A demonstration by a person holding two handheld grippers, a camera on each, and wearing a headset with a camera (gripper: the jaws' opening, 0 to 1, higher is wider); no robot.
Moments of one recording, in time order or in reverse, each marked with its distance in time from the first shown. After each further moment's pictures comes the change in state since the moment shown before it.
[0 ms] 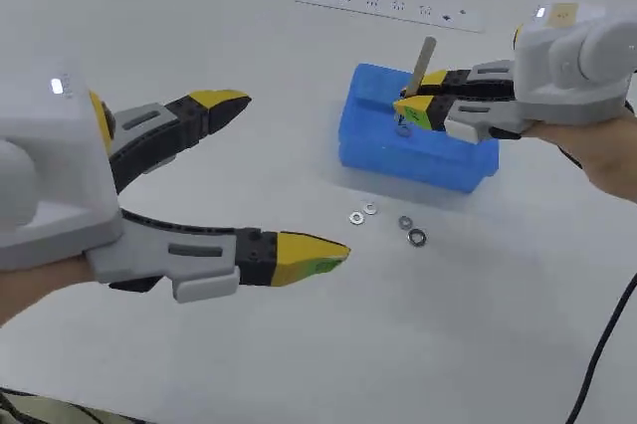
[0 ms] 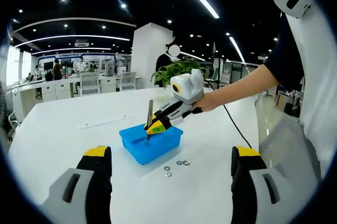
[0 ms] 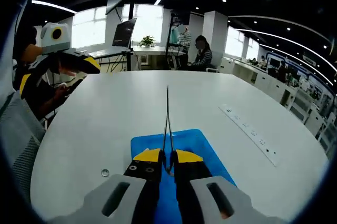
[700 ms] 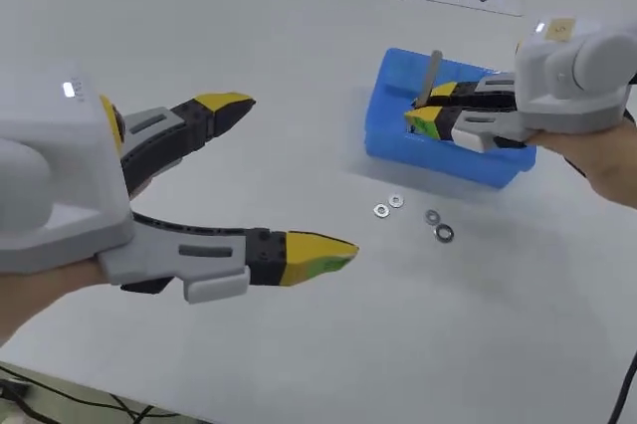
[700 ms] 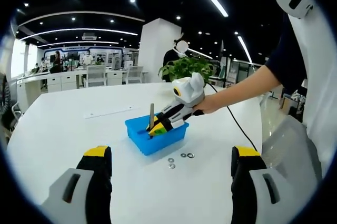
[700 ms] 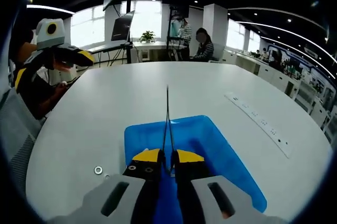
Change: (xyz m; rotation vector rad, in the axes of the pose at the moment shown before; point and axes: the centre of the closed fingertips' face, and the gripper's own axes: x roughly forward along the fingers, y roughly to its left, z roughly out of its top) left arm -0.002 0.004 -0.014 -0.049 0.031 0.042; right arm 0.017 0.007 -0.020 0.033 0.036 0.025
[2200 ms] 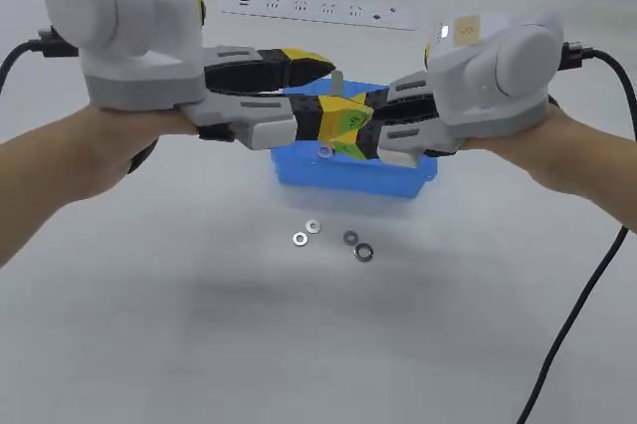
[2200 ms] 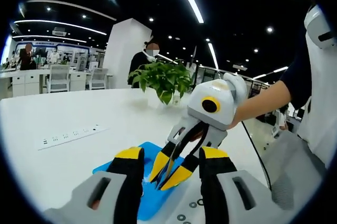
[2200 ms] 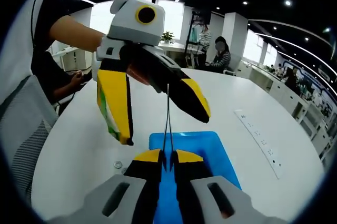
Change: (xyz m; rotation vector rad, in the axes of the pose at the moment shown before) left arm 0.145 0.018 0.050 -0.005 -0.031 -0.339; right arm -0.030 0.021 0.023 -0.153 -0.003 0.099
